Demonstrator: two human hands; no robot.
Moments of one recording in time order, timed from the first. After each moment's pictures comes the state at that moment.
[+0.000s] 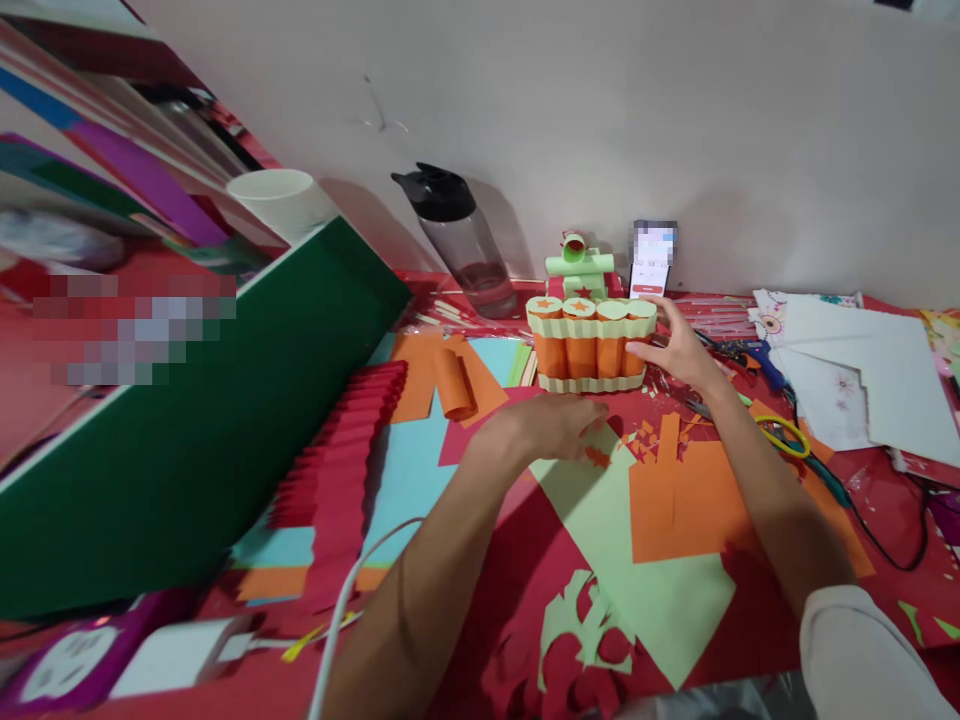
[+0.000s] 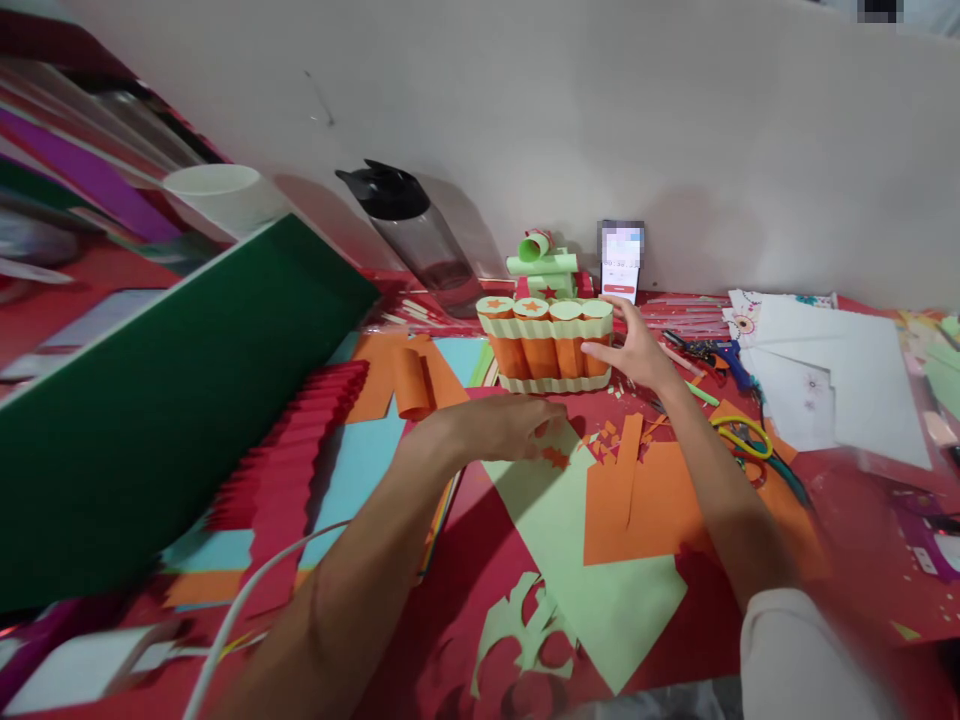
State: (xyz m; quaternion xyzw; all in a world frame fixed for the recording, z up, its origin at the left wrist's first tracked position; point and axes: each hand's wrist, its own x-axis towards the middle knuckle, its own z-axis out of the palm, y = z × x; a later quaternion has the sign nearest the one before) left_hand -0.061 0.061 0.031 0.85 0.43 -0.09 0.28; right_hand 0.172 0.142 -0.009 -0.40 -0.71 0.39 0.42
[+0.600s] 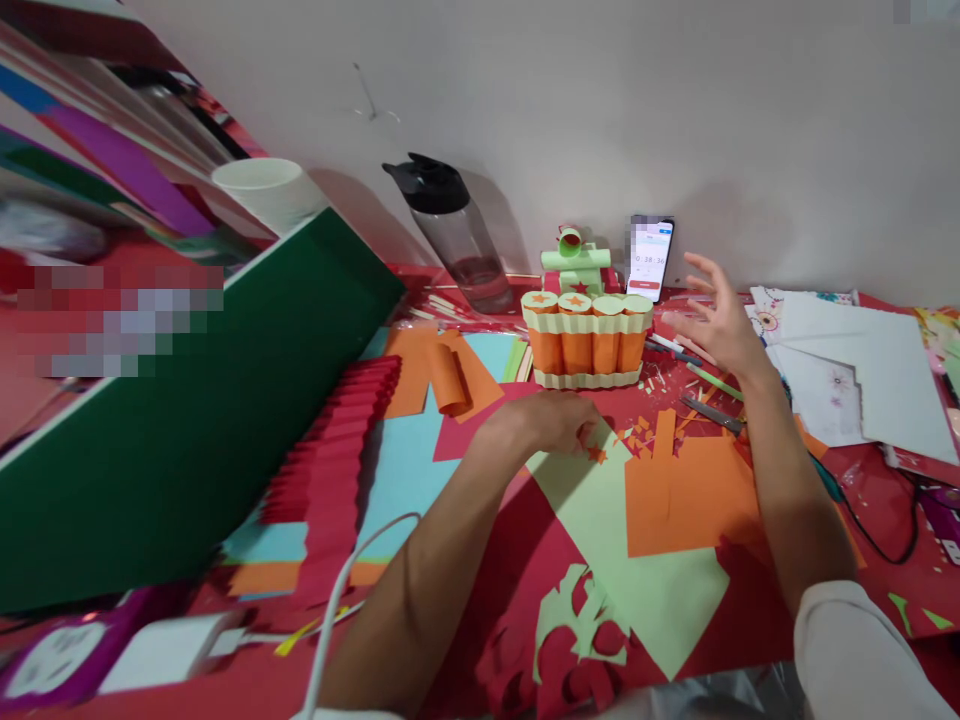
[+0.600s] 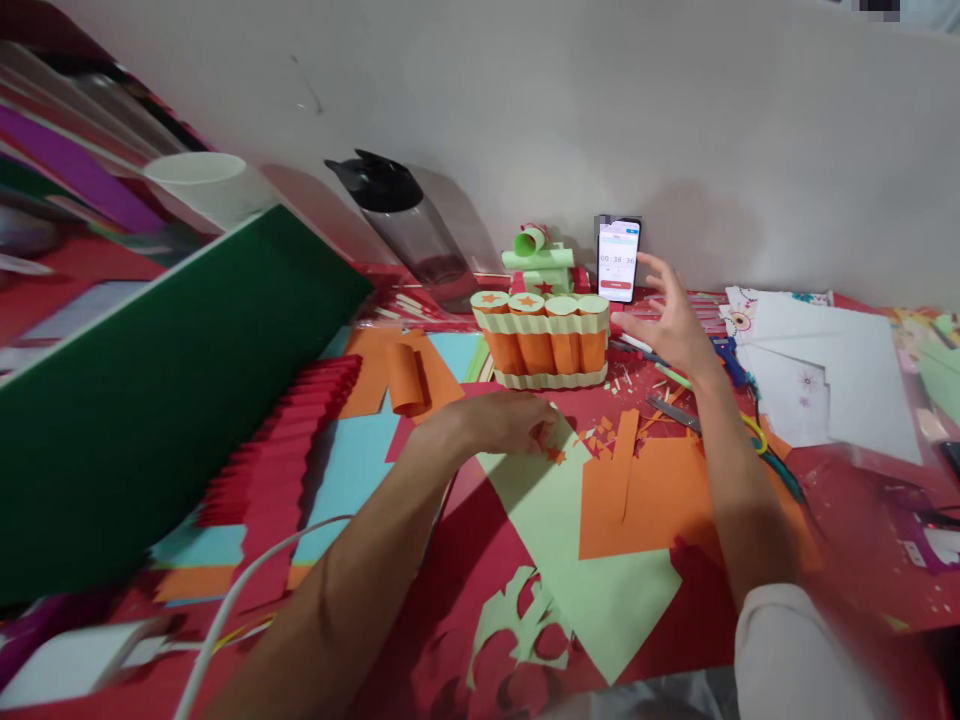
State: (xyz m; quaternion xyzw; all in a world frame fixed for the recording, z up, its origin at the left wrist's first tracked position) left_hand -0.057 0.070 0.015 0.80 0.47 -0.18 0.32; right_hand 0.210 0.134 0.041 -0.44 -0.73 0.28 0.43
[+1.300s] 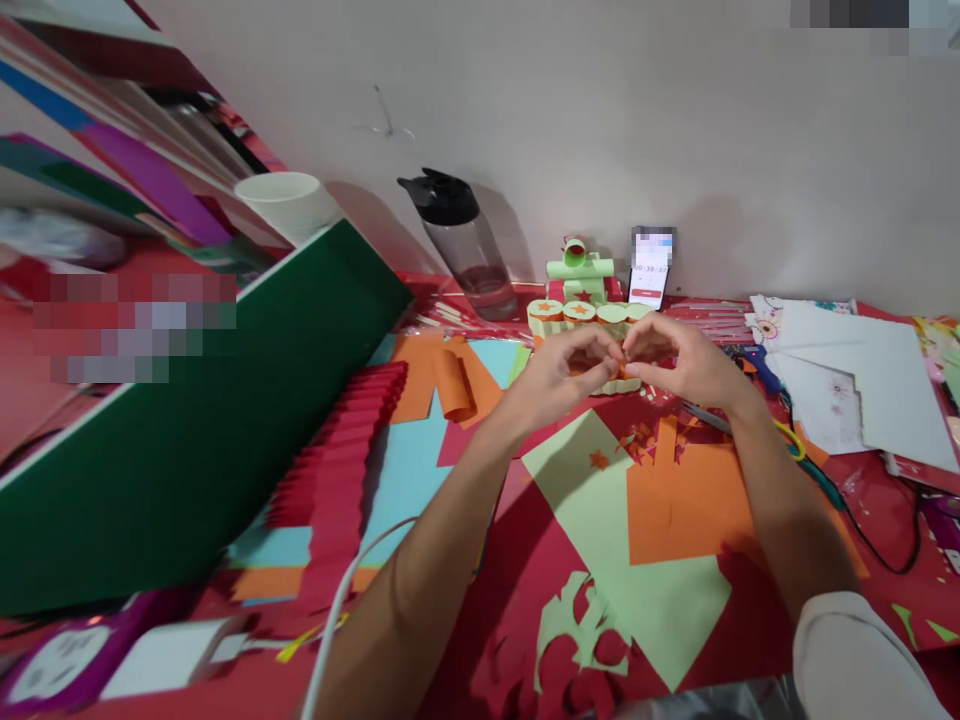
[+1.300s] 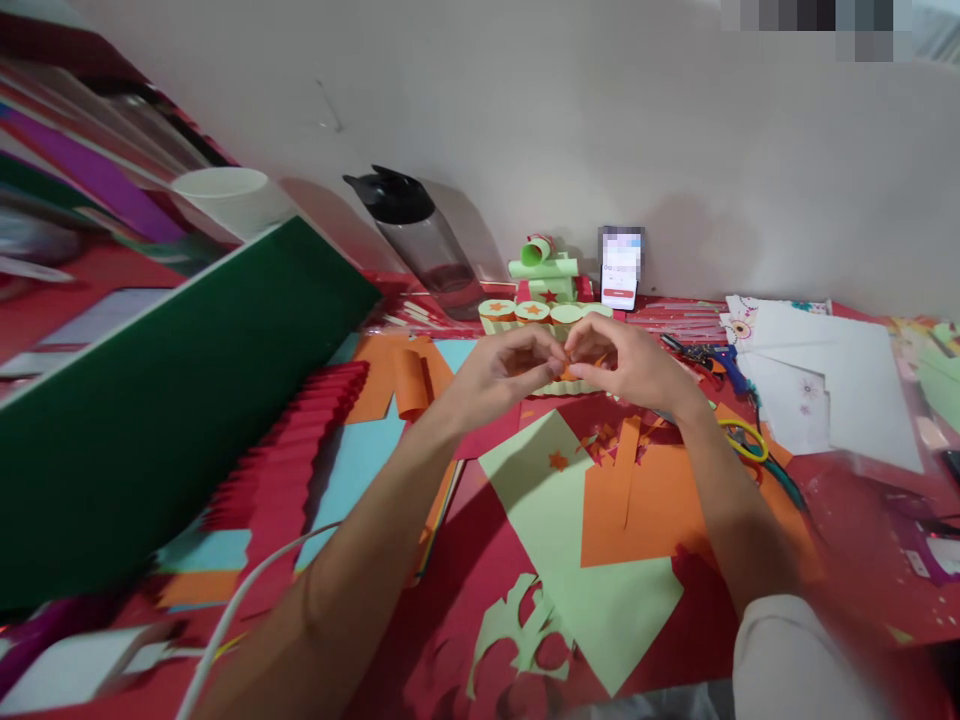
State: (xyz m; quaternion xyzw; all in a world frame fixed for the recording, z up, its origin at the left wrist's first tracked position) left_hand -0.053 0.069 0.047 0.69 0.35 0.44 0.45; right_hand 0.165 0.088 0.074 -0.32 -0.77 0.45 0.31
